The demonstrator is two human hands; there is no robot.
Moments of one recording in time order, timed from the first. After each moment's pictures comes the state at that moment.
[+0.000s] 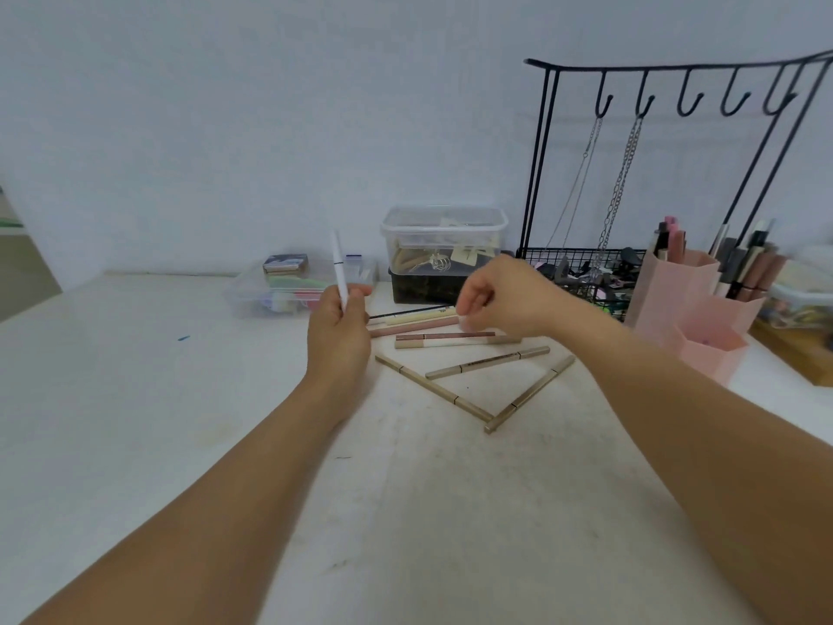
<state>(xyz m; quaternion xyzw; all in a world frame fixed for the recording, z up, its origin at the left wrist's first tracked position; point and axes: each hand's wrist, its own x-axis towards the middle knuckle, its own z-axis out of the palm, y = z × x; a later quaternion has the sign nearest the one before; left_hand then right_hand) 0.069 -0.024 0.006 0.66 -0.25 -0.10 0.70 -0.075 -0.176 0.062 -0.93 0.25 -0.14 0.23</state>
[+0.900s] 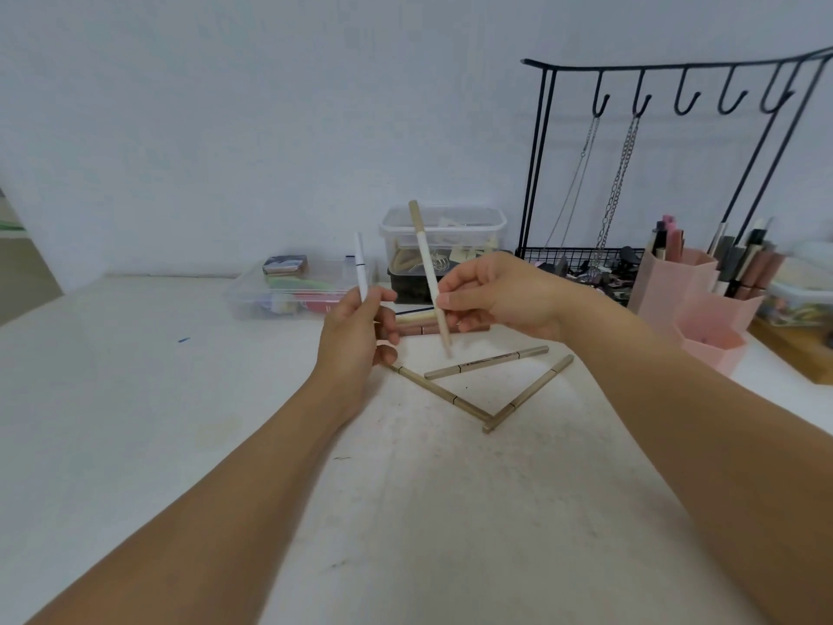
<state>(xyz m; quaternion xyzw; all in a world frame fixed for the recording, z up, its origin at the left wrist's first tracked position) 0.052 -0.020 0.016 0.57 -0.27 -0.24 0.74 -0.074 -0.166 0.070 -0.79 0.18 -0.12 0.57</state>
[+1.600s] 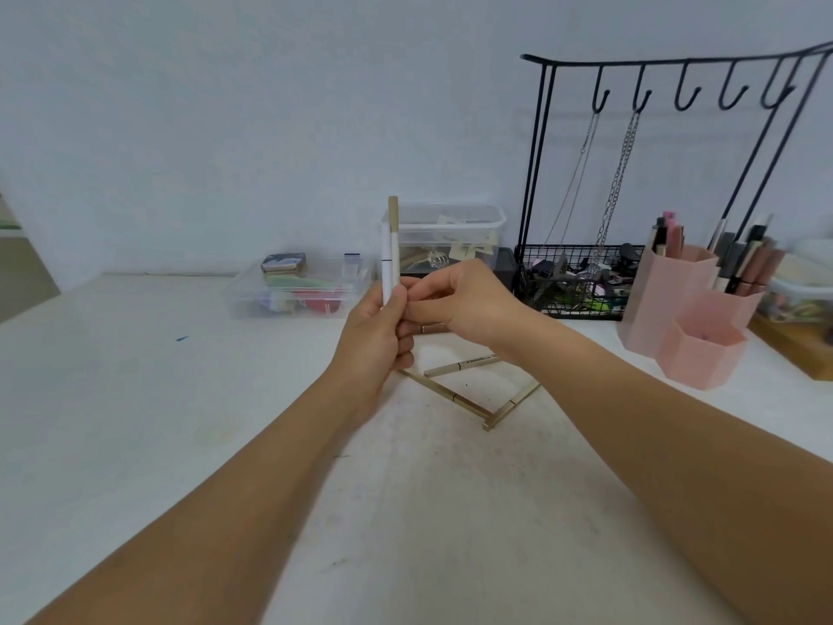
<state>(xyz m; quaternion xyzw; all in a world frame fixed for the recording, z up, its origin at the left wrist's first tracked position) 0.039 -0.023 0.017 0.56 -0.33 -0.29 0.70 -0.050 -0.137 0.046 -0.78 0.17 -0.24 0.56</state>
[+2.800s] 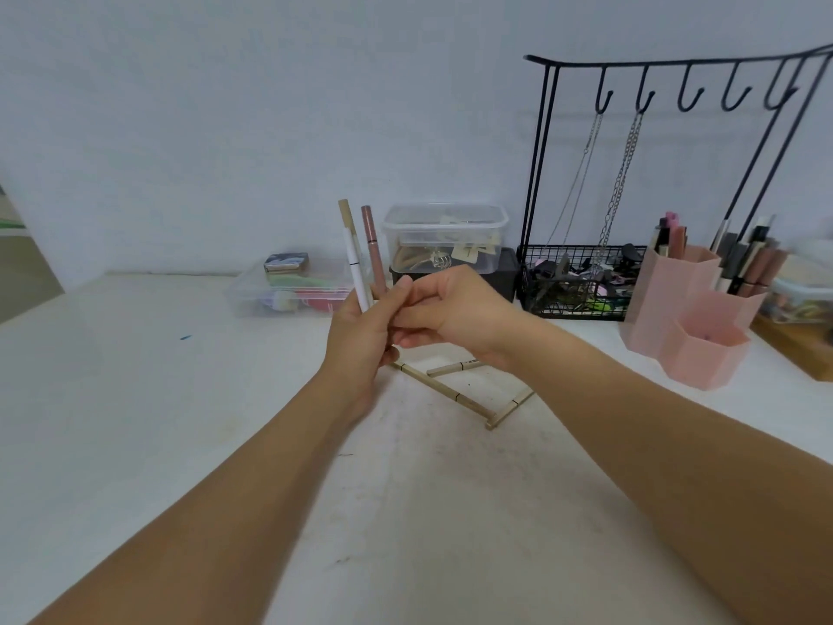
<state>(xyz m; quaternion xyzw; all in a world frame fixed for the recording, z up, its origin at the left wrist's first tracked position) 0.049 -0.021 0.014 0.56 -0.29 -0.26 0.74 -0.050 -0.116 0.051 -0.75 0.15 -0.19 0.62</state>
